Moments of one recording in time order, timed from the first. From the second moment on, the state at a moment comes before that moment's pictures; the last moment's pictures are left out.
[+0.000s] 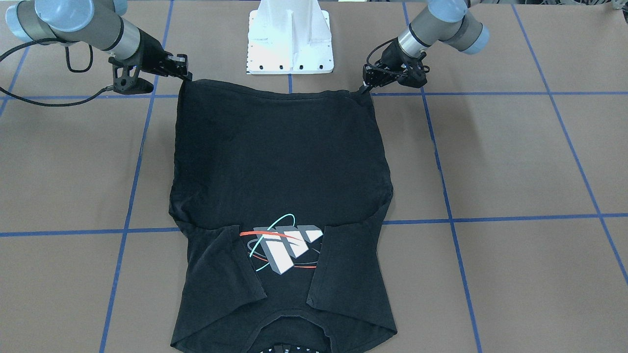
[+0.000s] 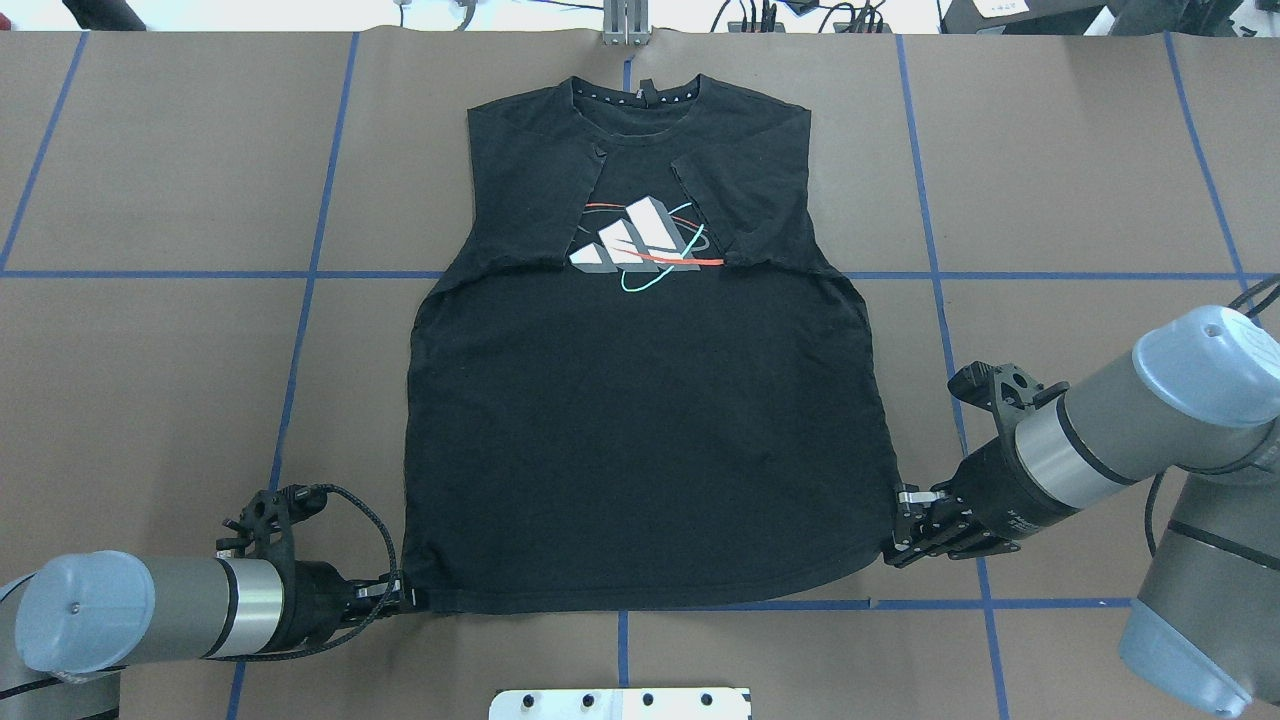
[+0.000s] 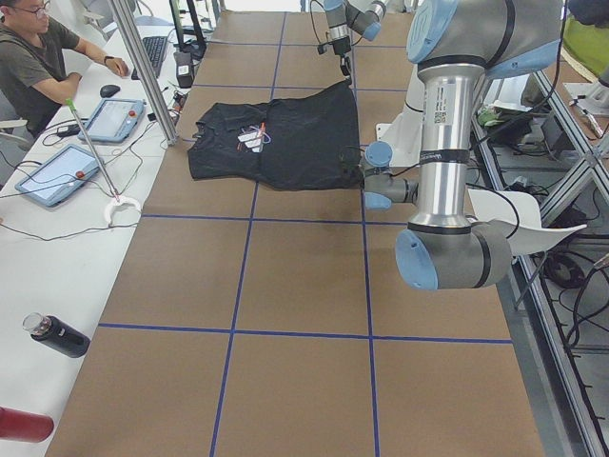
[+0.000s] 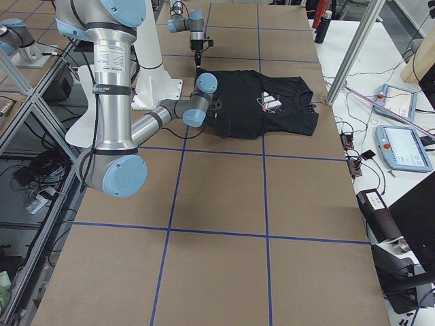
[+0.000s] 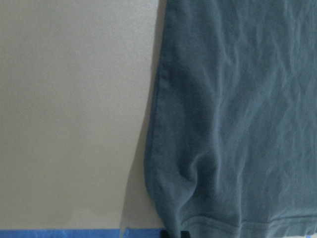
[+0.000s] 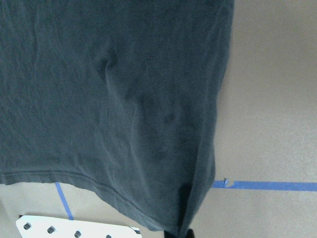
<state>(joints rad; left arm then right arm) -0.19 -1.57 -1.88 -2.58 -1.69 -1.75 0.56 -1.58 2.04 -0.99 2.35 1.52</state>
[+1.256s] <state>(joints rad) -0.16 -1.35 -2.15 -2.59 -1.80 -1.75 0.60 -1.90 2.07 -0.57 2.61 1.56</state>
